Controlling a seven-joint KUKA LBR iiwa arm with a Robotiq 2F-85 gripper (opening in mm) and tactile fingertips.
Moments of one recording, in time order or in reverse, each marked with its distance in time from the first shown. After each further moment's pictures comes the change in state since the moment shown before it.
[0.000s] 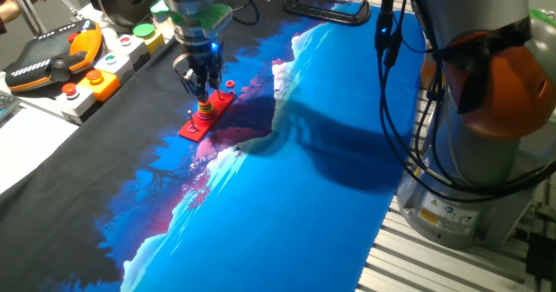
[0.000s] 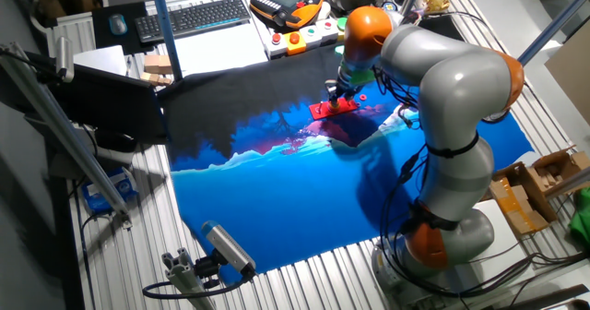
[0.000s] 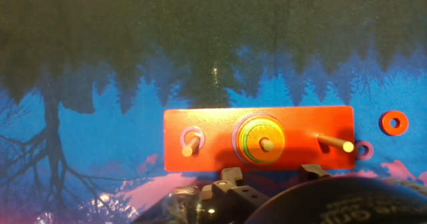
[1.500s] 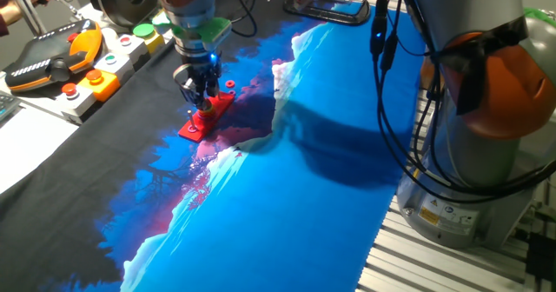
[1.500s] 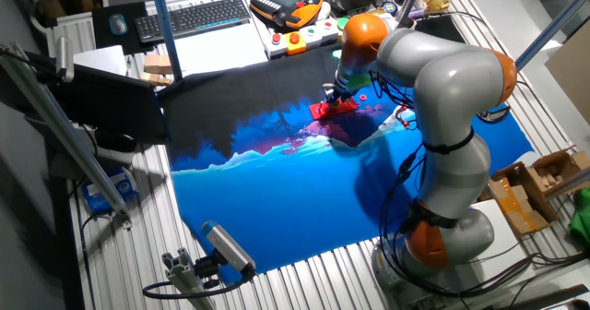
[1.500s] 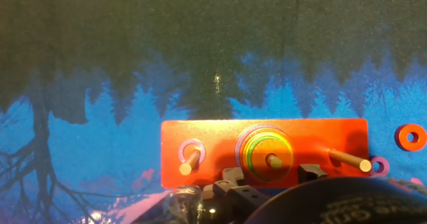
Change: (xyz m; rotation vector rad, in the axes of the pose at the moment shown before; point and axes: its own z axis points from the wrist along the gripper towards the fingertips) arm -0.010 -0.002 0.026 0.002 -0.016 -0.002
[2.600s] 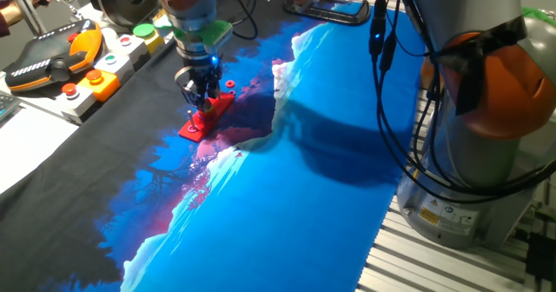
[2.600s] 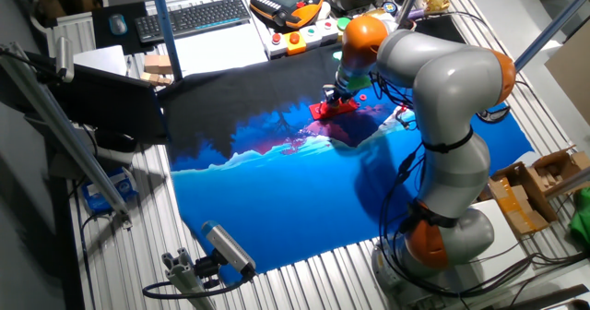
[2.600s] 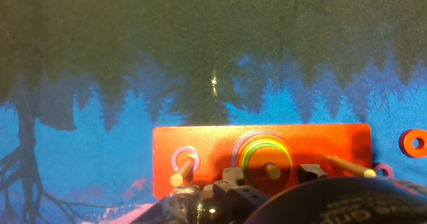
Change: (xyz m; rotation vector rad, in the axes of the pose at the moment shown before) arm 0.000 -0.002 0.007 -0.001 -0.007 0.002
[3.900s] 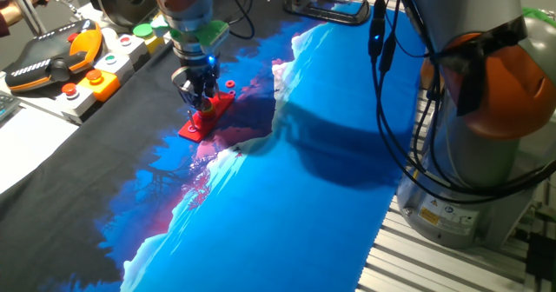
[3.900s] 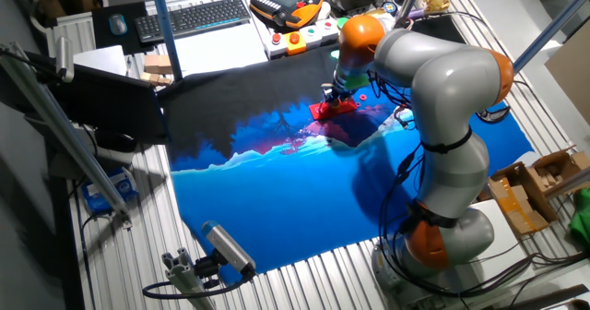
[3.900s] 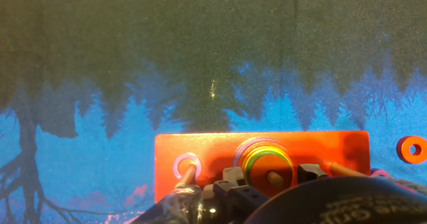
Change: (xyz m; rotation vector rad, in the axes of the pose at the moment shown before) arm -0.006 0.002 -0.002 0.017 -0.004 0.000
